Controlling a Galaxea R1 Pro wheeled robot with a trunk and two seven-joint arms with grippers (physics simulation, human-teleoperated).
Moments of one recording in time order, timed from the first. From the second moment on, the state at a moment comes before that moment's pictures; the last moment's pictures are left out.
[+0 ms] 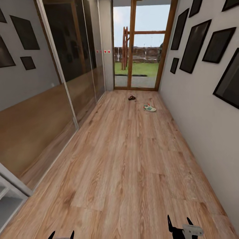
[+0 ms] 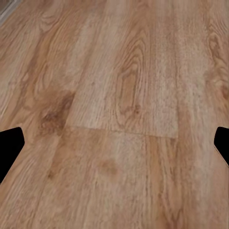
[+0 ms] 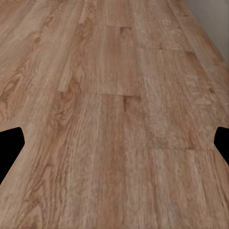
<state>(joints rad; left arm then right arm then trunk) -0.16 0.06 0.17 -0.32 -0.04 -0.78 -0.12 -0.28 -0.03 -0.57 -0.25 0.38 -0.90 0.08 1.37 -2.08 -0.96</state>
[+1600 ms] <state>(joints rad) -0.16 0.06 0.17 -0.32 -0.04 -0.78 -0.12 -0.28 -0.03 -0.57 -0.25 0.38 -0.90 0.08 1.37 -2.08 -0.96</state>
